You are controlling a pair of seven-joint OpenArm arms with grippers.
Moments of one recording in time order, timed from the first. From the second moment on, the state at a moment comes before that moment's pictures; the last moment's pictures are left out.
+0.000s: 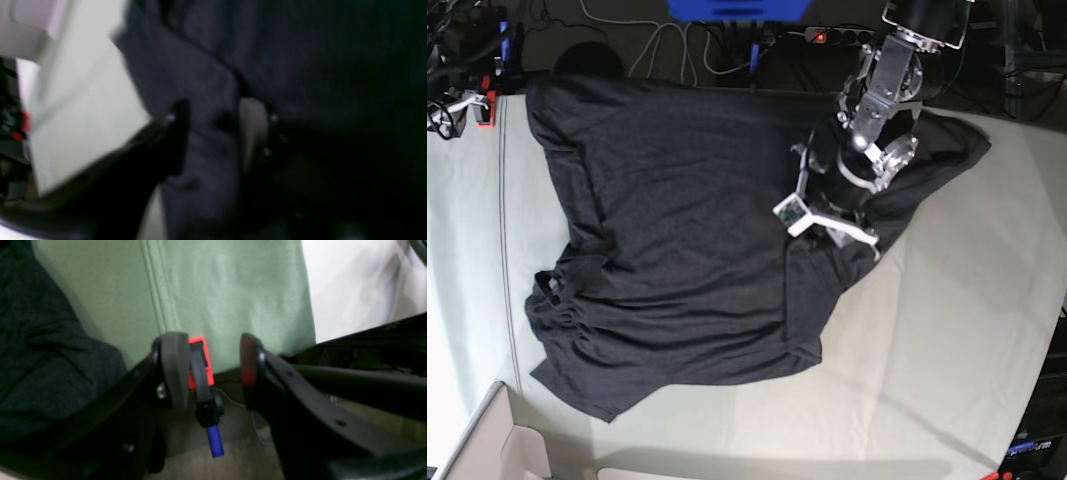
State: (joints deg) left arm 5.4 -7.5 14.5 82.2 38.2 -17.9 7.4; right arm -19.1 0.3 60.3 102.3 8.6 39.6 -47.9
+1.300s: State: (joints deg) left arm -14.8 1.9 -3.1 52.9 10.2 -16.7 7.8; right arm -18.3 0.8 55.8 102.2 8.6 39.6 -47.7
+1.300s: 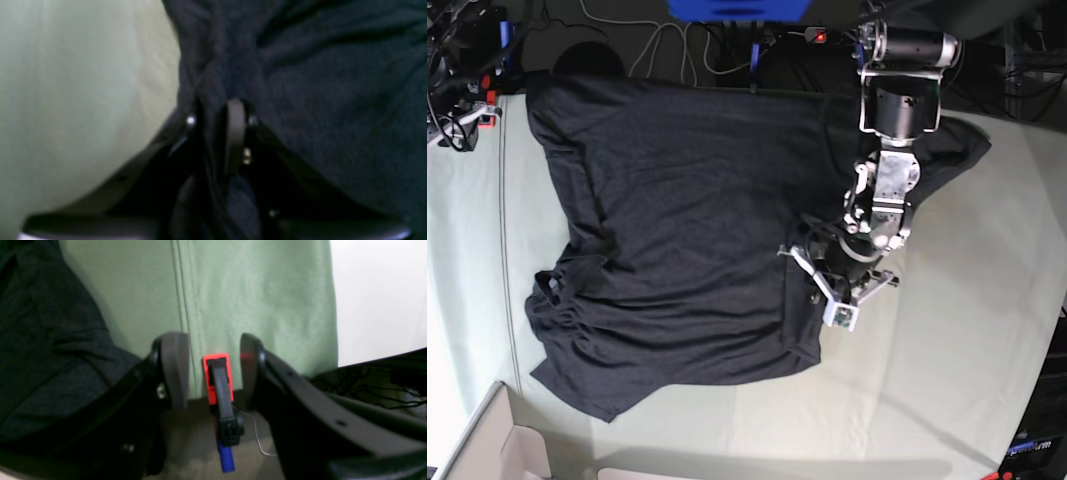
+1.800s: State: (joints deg) left arm -9.6 -1.8 9.3 66.3 10.7 -17.4 8.2; right arm -17.2 0.8 55.8 102.2 8.5 39.6 -47.9
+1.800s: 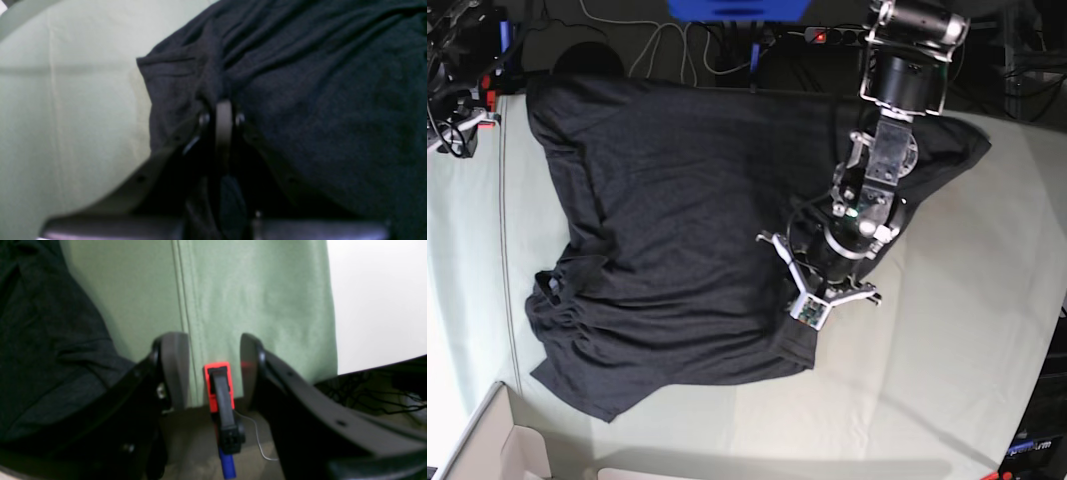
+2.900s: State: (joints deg) left arm -45.8 -17.6 -0.1 23.6 10.1 -16.9 1.2; right arm -19.8 2.0 56.3 102.3 8.6 39.6 -47.7
